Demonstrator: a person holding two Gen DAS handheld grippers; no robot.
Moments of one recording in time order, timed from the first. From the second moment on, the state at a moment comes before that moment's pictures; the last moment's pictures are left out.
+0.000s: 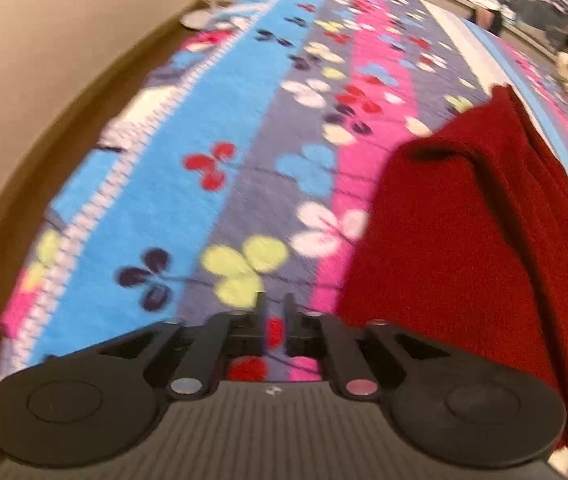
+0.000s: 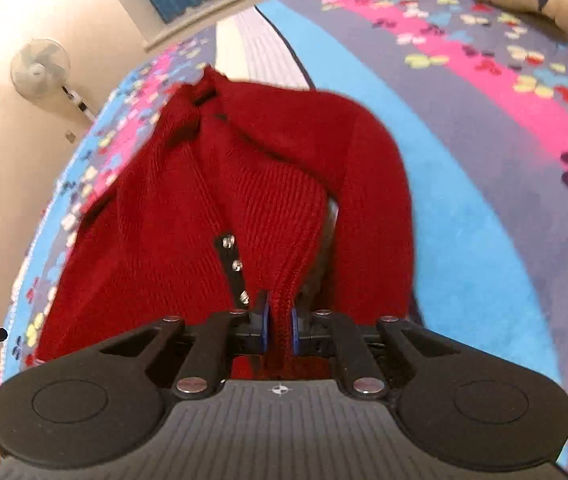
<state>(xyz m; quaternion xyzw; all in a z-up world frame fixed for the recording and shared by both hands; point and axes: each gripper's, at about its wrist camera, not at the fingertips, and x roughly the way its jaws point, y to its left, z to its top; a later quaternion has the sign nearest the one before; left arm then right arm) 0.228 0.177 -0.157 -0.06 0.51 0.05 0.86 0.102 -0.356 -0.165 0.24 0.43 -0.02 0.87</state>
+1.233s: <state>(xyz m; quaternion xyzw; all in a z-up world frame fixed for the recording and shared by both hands) 0.371 0.045 -0.073 -0.14 0.38 0.02 0.91 0.067 -0.371 -0.170 0.25 0.41 -0.09 0.88</state>
